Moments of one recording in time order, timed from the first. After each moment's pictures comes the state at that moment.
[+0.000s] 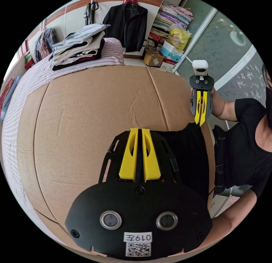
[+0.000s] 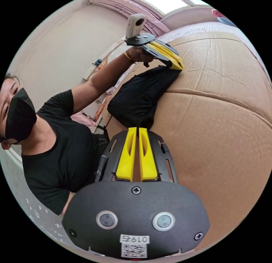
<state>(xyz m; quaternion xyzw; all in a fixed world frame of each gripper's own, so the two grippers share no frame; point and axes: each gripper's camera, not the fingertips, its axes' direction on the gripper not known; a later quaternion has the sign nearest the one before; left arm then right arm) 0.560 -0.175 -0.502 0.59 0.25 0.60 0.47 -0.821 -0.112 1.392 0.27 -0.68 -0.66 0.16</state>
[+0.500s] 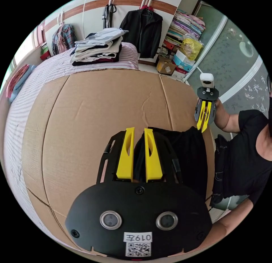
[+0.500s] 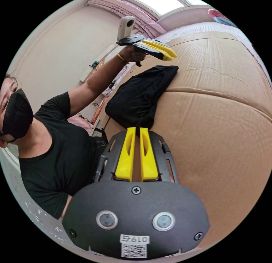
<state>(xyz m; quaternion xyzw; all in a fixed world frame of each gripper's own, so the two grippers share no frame) 0.509 -0.172 -0.453 0.61 0.28 0.54 0.50 -0.852 -0.102 1.383 0.28 -0.70 -0.64 0.17</state>
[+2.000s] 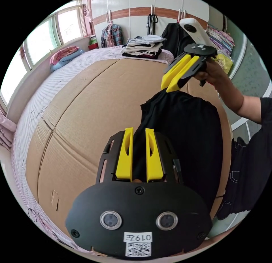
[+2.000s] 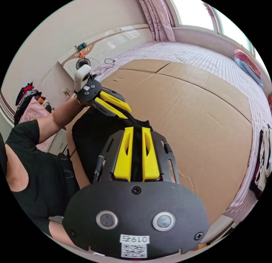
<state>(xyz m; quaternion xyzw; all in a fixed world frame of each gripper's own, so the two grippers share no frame) 0.413 -0.122 -0.155 0.67 0.32 0.35 0.58 -0.828 0.035 0.973 0.47 -0.58 -0.63 0.24</state>
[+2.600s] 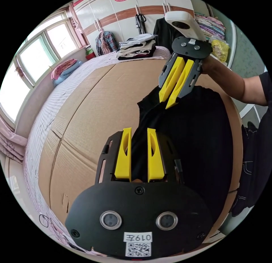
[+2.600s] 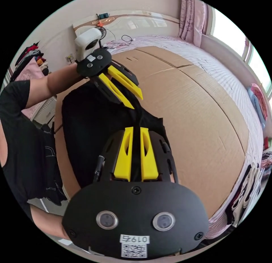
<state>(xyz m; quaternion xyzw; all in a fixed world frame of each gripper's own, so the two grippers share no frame) 0.429 -0.077 -0.118 0.71 0.25 0.33 0.57 -0.854 0.148 0.911 0.57 -0.44 -0.66 0.21</state>
